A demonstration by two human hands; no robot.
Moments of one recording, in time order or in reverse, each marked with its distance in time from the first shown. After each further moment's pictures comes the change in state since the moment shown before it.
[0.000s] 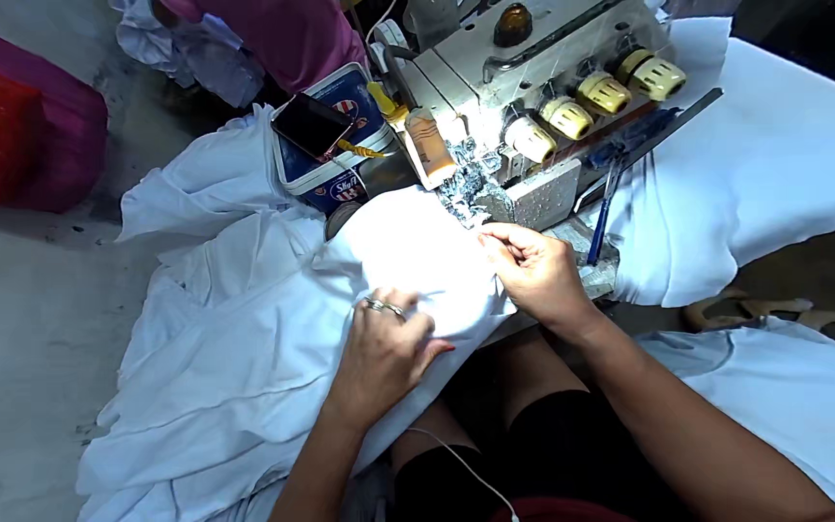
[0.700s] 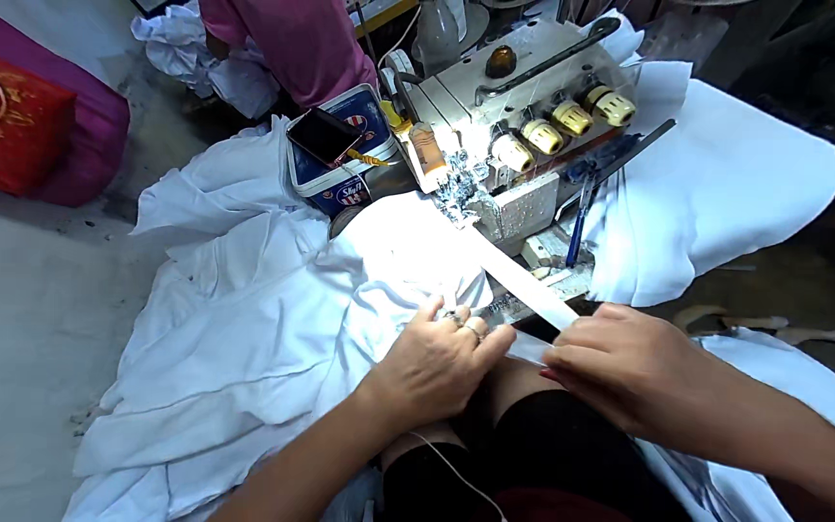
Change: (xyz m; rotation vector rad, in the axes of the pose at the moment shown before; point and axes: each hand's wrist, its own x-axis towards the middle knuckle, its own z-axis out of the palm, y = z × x) left_hand 0.027 0.055 -0.013 0.151 -0.118 0.425; right_hand -0.055 -0.042 -0.109 -0.421 -0.468 -0.681
